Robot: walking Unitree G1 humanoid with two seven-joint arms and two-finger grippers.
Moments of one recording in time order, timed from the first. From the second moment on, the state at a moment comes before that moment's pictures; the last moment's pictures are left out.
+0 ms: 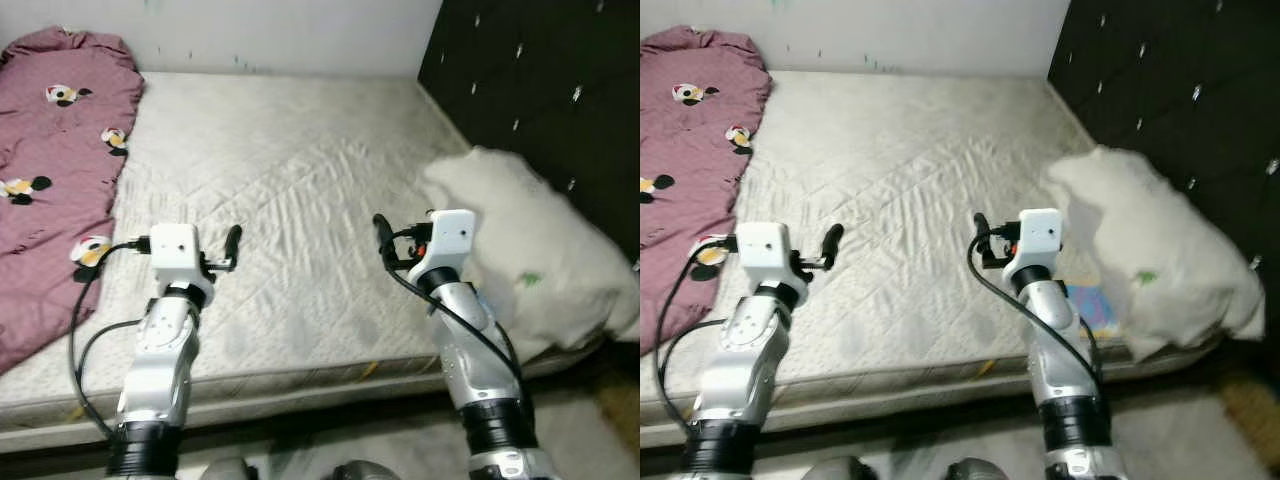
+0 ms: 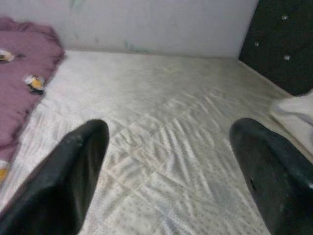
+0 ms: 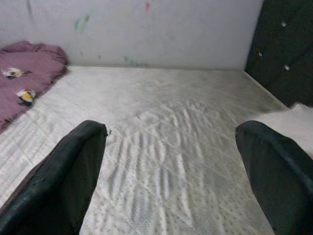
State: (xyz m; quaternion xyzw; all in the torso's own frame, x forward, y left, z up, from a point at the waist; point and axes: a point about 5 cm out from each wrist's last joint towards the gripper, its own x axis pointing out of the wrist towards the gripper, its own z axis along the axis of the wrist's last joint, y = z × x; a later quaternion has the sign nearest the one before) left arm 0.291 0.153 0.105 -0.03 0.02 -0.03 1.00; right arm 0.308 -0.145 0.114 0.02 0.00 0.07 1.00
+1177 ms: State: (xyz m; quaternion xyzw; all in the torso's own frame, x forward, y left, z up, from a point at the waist) left arm 0.293 0.146 0.107 -0.03 0.02 -0.04 1.00; right arm 0.308 -0.149 0.113 -0.01 -0.01 0.07 1.00
